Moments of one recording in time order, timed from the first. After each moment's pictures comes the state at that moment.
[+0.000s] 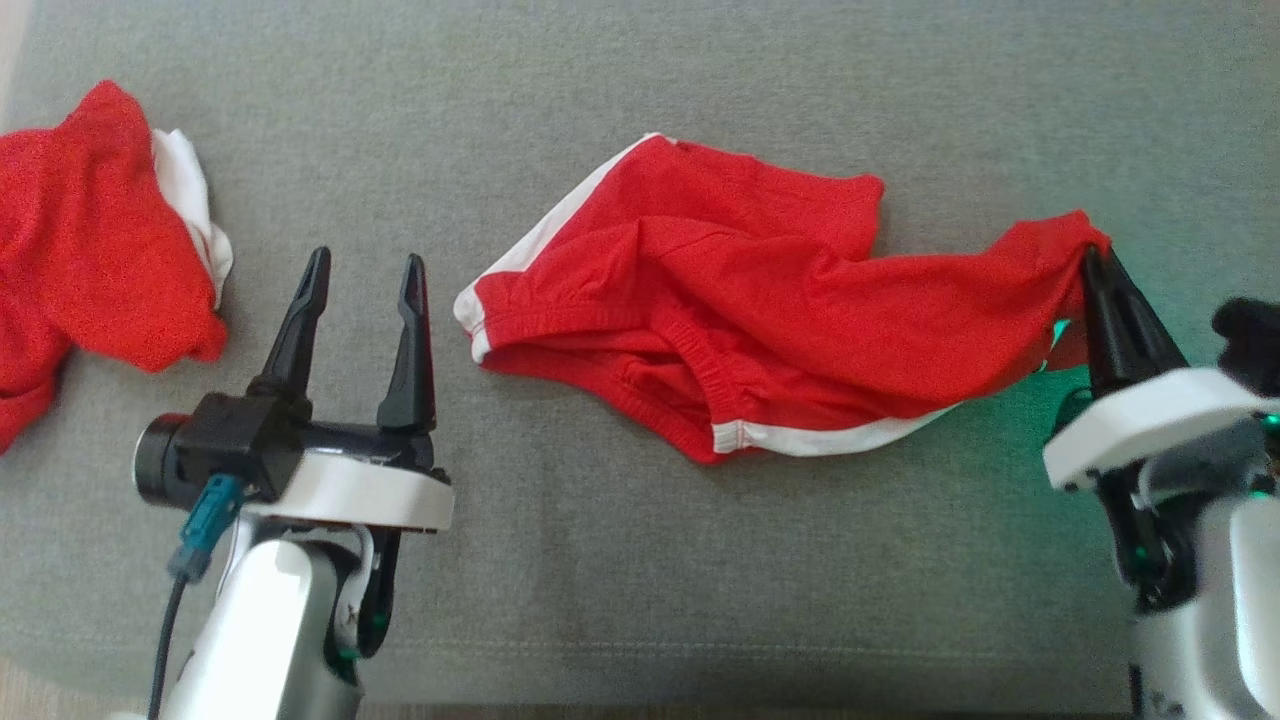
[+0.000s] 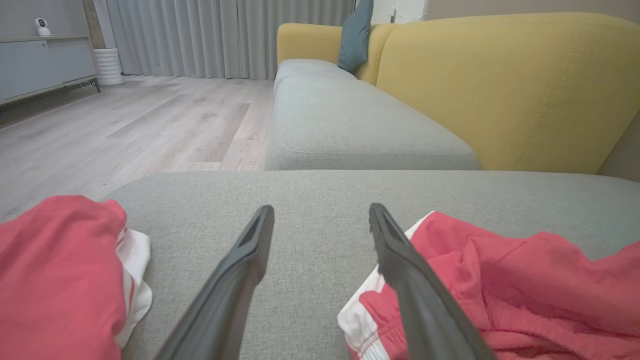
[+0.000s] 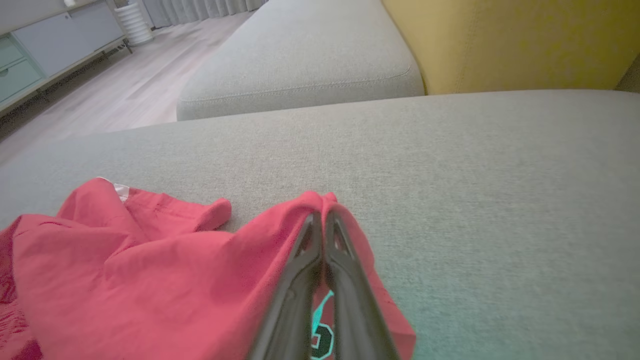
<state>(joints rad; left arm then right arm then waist) -0.19 0.15 -0.28 0.03 -0.22 0.11 -0.25 -0.18 -0.06 -0.10 -0.02 0.17 0.13 0.24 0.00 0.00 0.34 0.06</state>
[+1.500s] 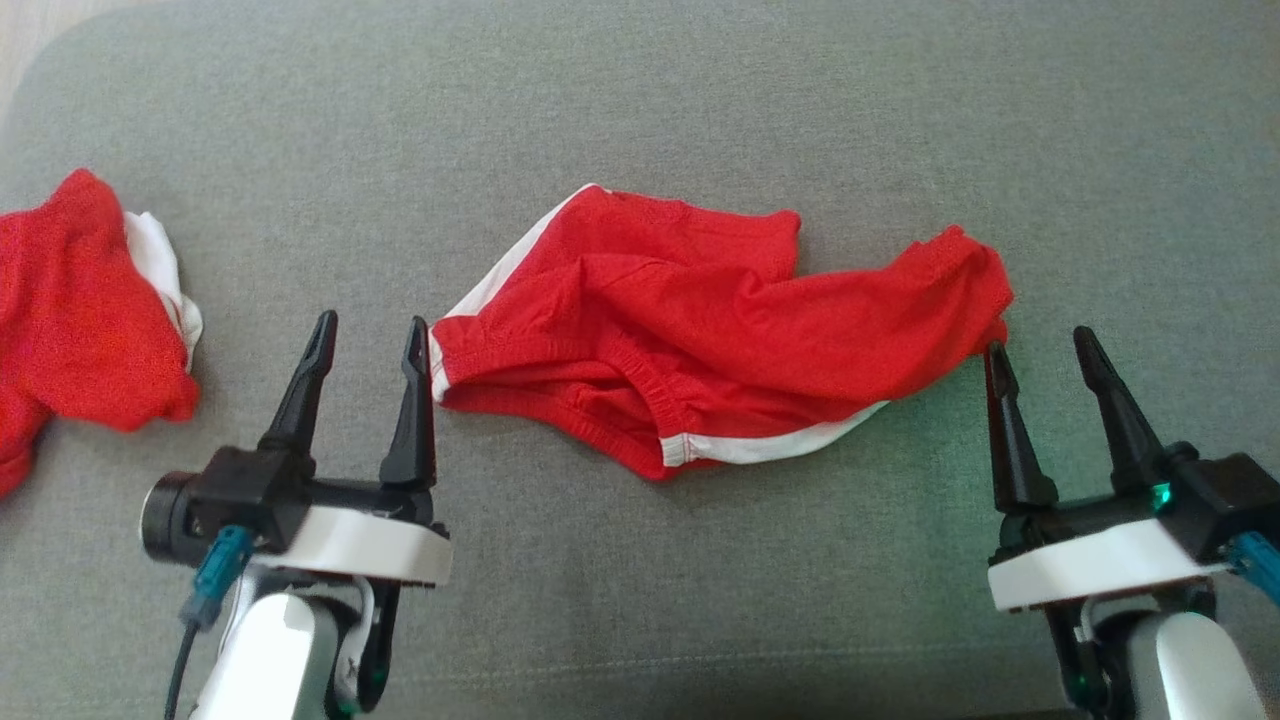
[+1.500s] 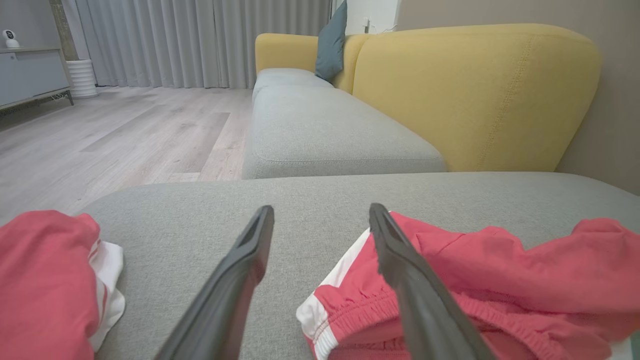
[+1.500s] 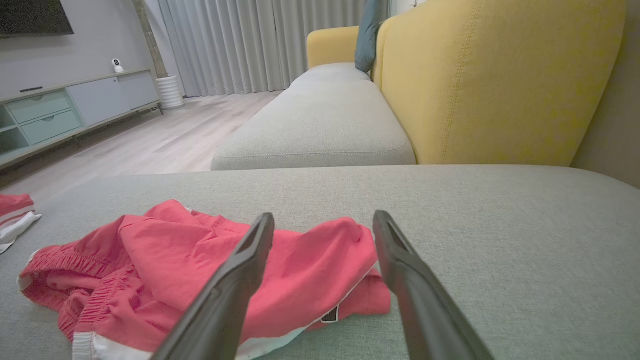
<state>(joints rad) -0.10 0.15 -0.27 0.02 -0.20 0.12 -0.25 0.02 -0.05 0.03 -0.08 0.11 0.13 -0.06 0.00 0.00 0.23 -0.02</state>
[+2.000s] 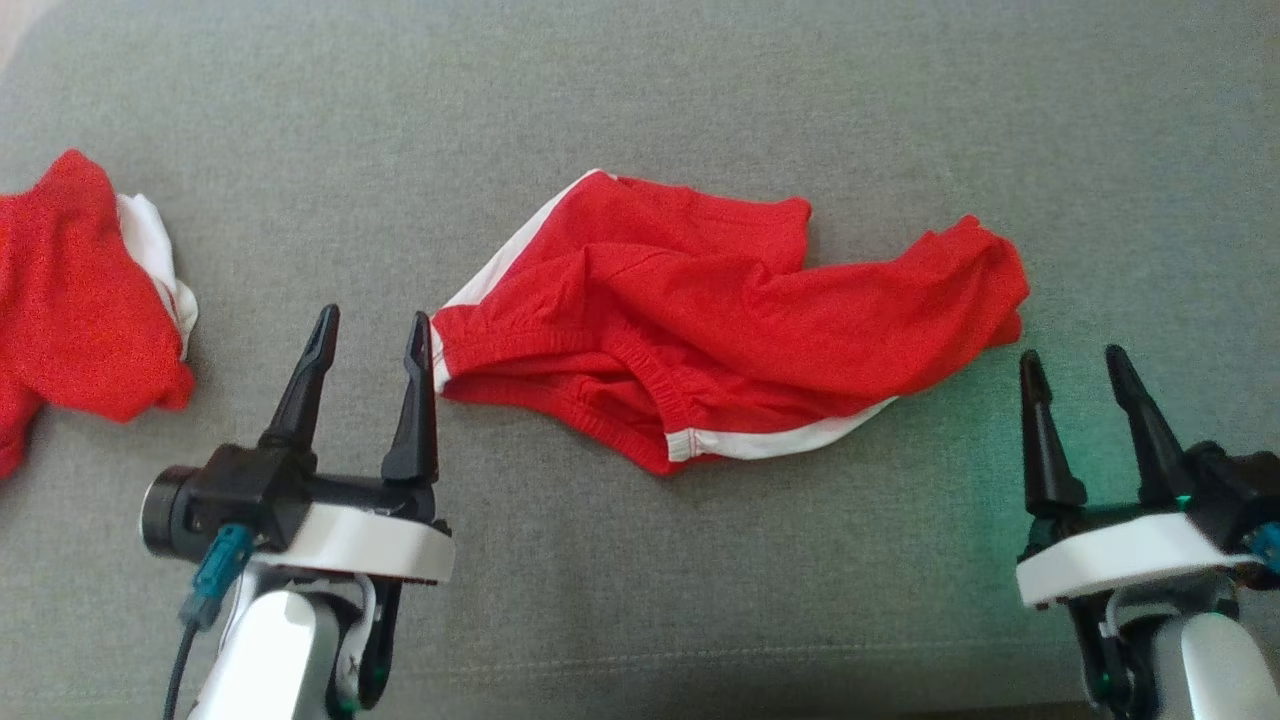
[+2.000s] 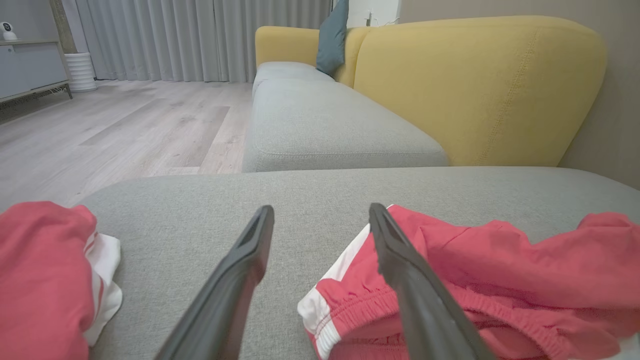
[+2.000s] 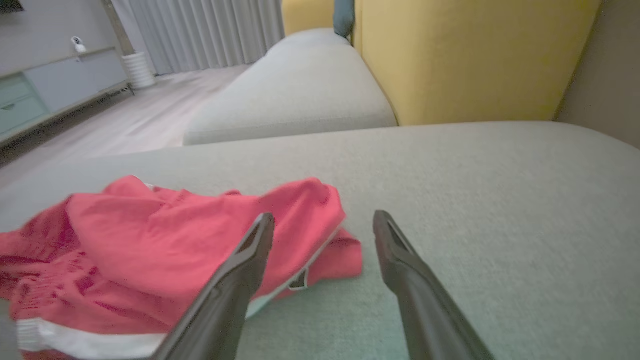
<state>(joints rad) -0.11 0.15 -0.28 0.01 -0.20 0.12 -0.25 0.01 -0.05 -0.03 -0.03 0.14 0.13 -0.03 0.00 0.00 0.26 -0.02</state>
